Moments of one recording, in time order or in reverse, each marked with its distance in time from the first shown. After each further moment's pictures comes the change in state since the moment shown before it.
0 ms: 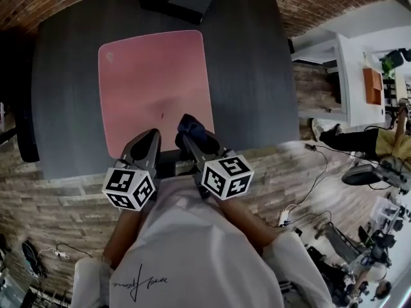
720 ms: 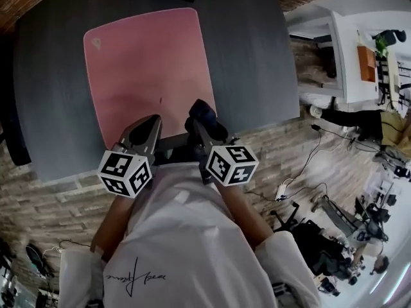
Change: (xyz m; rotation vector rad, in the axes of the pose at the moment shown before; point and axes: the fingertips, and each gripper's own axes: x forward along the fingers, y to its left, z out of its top) left arm 0.015 -0.001 -0.025 -0.011 0.114 -0.158; right arm -0.015 -0.046 -0.027 0.060 -0.012 -0.244
